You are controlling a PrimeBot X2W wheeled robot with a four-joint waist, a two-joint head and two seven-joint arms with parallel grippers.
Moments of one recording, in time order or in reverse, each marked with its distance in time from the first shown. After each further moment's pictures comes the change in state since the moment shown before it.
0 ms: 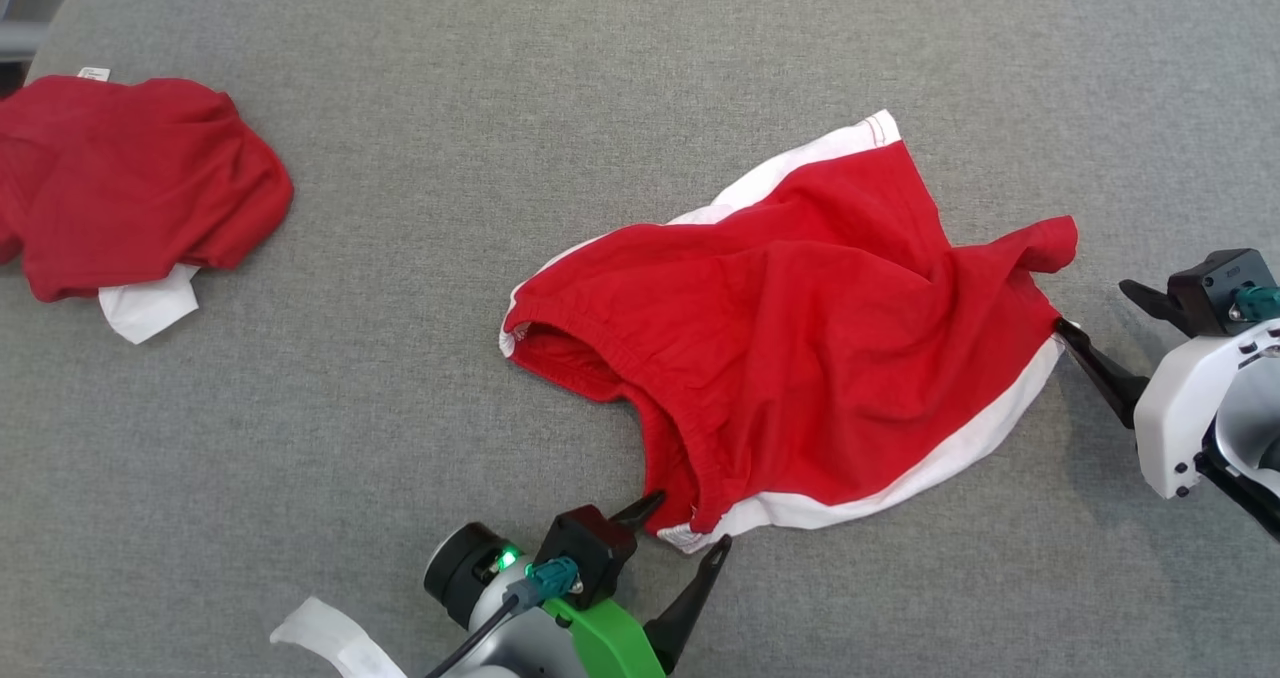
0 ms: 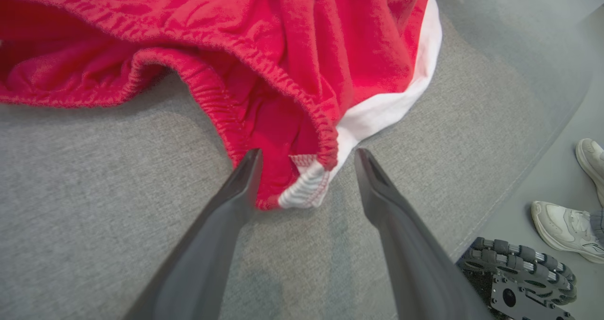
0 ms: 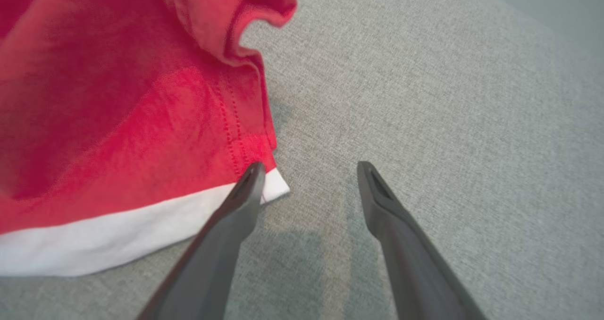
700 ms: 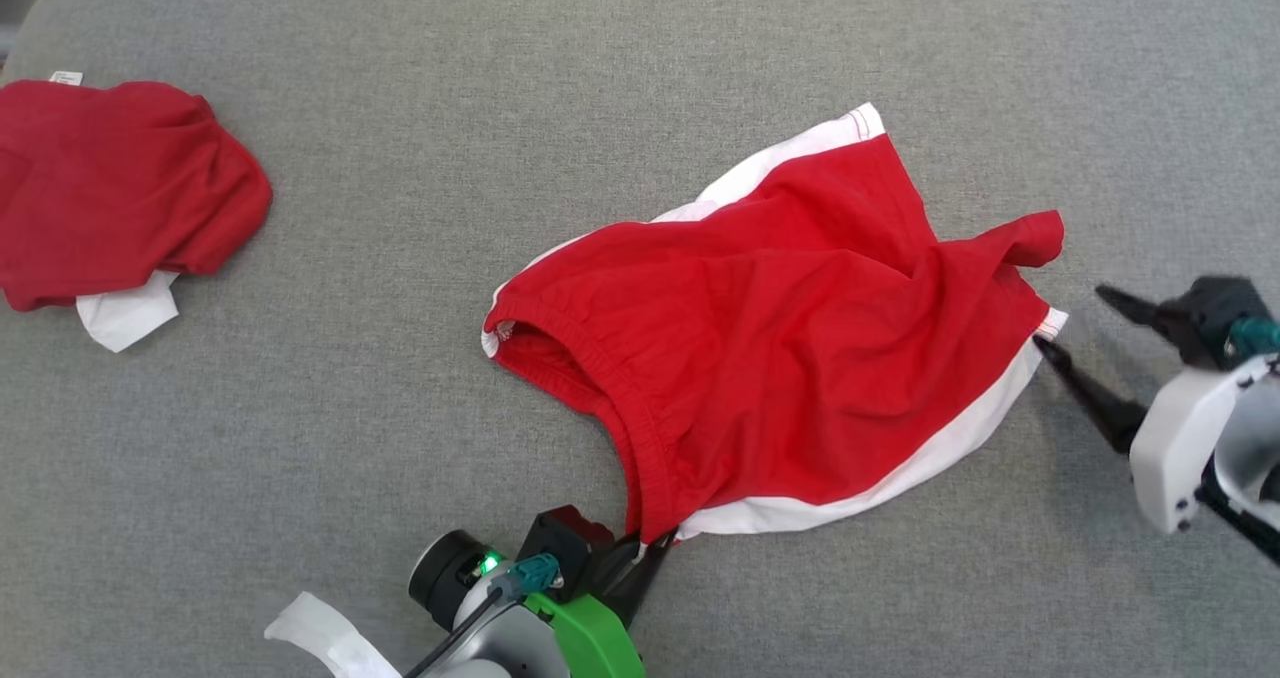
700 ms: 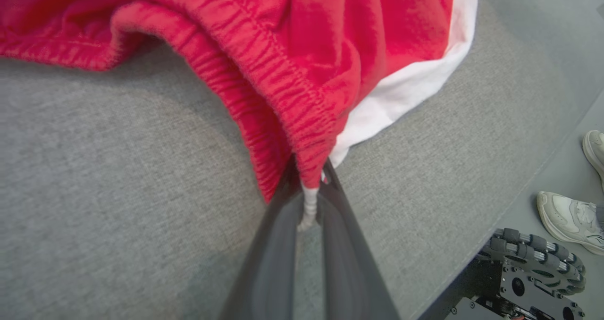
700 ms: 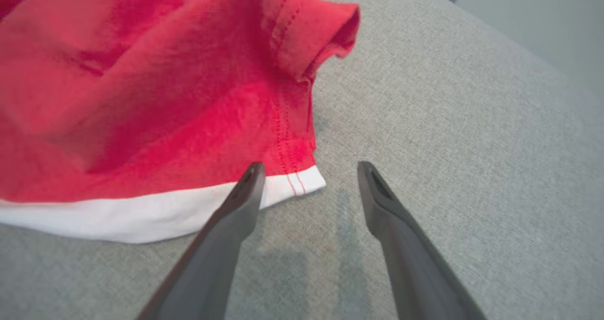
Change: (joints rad) left arm -0.002 -0.009 0.001 0.115 -0.022 -0.017 -0.031; right arm 0.019 -0.043 0.020 -0.109 -0.026 0.000 -0.042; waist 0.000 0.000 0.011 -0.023
